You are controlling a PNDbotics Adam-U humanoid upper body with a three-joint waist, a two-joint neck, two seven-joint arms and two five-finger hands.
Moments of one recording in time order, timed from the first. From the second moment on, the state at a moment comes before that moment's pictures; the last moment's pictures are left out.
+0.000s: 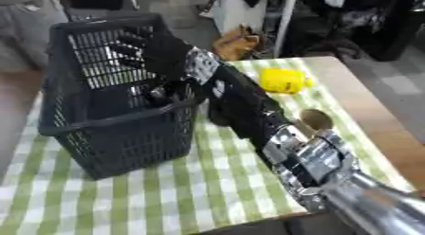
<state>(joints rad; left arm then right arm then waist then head) -0.09 0.27 0.08 -1.69 0.00 -0.17 0.22 -1.12 -0.10 0.17 -0.60 2.15 -0.49 -0.74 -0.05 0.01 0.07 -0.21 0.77</state>
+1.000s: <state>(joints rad) -0.09 0.27 0.08 -1.68 0.00 -0.17 0.22 -1.05 -0.25 0.18 -0.97 1.19 -0.57 -0.59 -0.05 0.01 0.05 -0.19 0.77</state>
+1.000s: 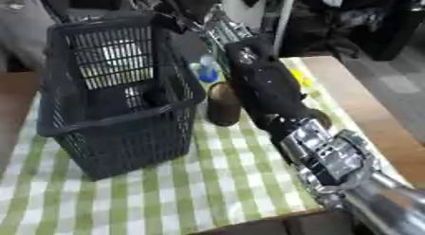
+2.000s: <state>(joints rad) -0.09 0.27 0.09 -1.68 0.00 -0.17 0.23 -0.76 -0.53 -0.02 -1.22 0.66 -0.49 -0.10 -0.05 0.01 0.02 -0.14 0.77</state>
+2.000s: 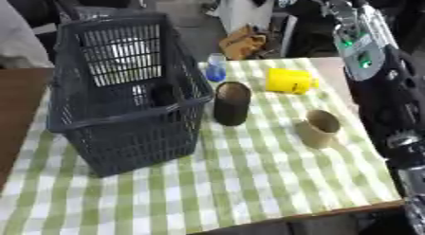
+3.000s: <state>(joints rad) -0.09 0.27 0.10 -1.68 0.00 -0.17 0.23 -0.67 -0.56 -0.07 -1.20 0.64 -0.48 0.01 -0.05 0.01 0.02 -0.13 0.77</state>
